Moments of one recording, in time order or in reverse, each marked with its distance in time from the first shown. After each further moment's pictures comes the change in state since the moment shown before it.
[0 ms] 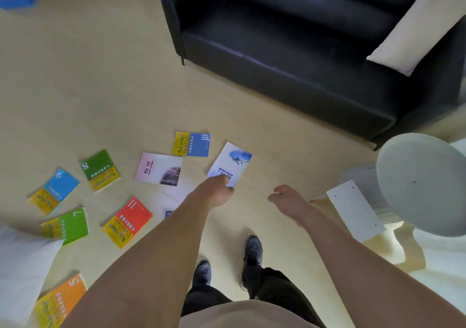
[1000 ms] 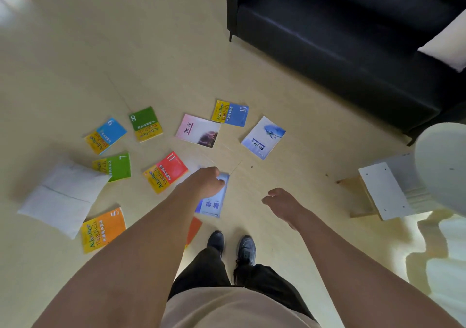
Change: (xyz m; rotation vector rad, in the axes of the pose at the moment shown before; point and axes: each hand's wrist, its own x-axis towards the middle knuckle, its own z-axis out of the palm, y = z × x) left_hand -0.188 -0.215 0.077 -0.064 0.072 -0.138; right_hand -0.151 0.066 0.214 -0.100 -0.163 -0.045
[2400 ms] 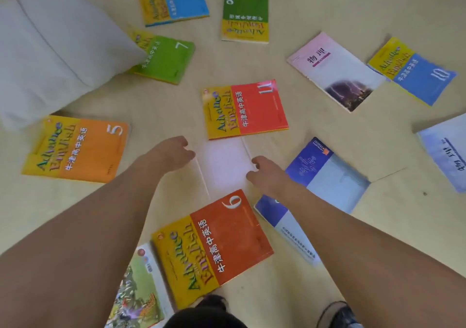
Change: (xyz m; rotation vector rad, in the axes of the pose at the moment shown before) left_hand 0.445 -0.611 0.336 -0.431 0.293 -0.453; right_hand 0.599 0.030 0.543 -0.692 -0.220 -0.485
